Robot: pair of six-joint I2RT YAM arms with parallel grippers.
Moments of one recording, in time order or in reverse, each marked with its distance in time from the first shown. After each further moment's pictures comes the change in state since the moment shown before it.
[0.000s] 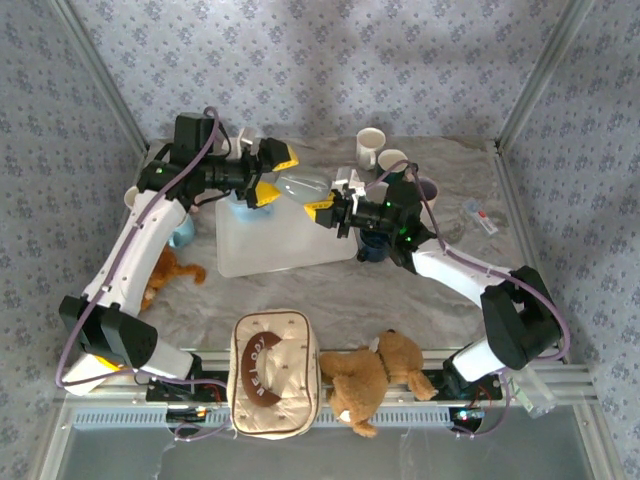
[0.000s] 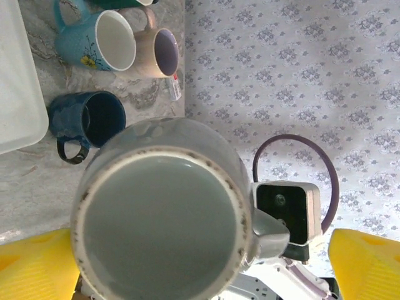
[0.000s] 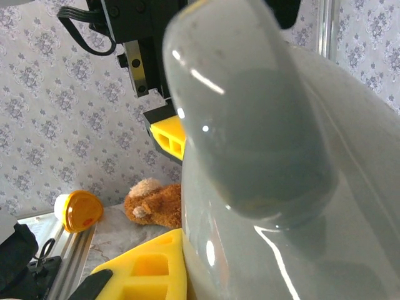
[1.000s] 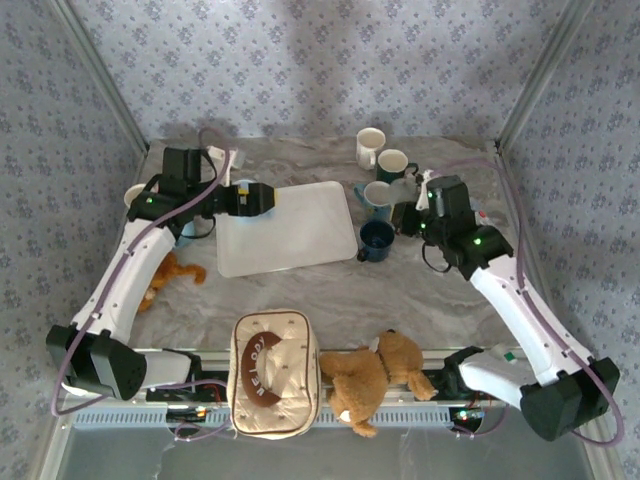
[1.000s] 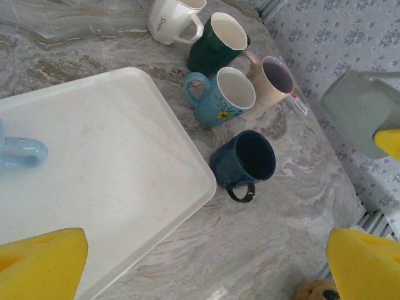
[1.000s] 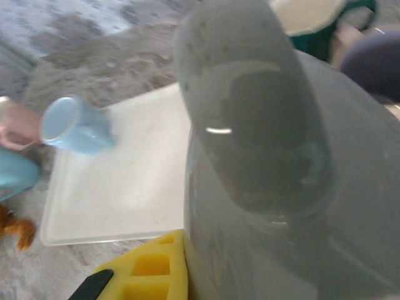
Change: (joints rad) left arm 0.061 -0.173 -0.303 0.073 -0.282 0.696; right arm -0.187 -0.385 0.203 -1.360 0.745 0.327
